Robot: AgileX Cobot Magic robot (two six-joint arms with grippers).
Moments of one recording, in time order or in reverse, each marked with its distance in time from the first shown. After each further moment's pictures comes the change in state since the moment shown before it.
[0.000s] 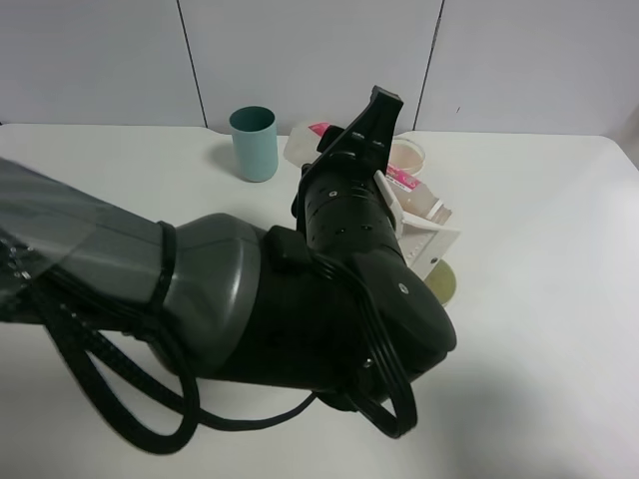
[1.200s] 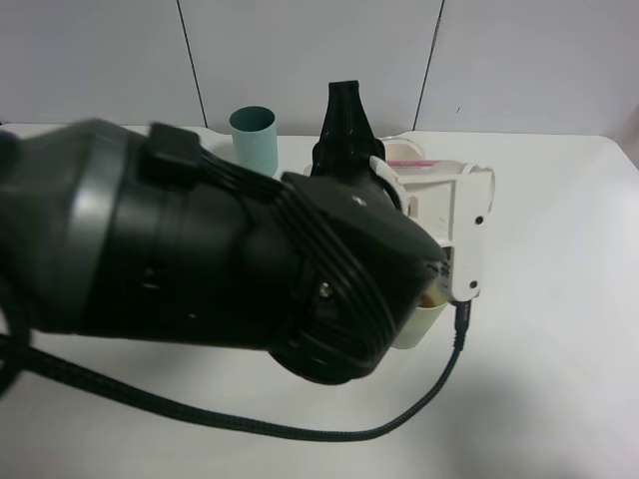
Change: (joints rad) left arm 0.000 -0.163 0.000 -0.244 -0.303 -0.313; right arm 0.000 0.000 0.000 0.000 0.000 0.000
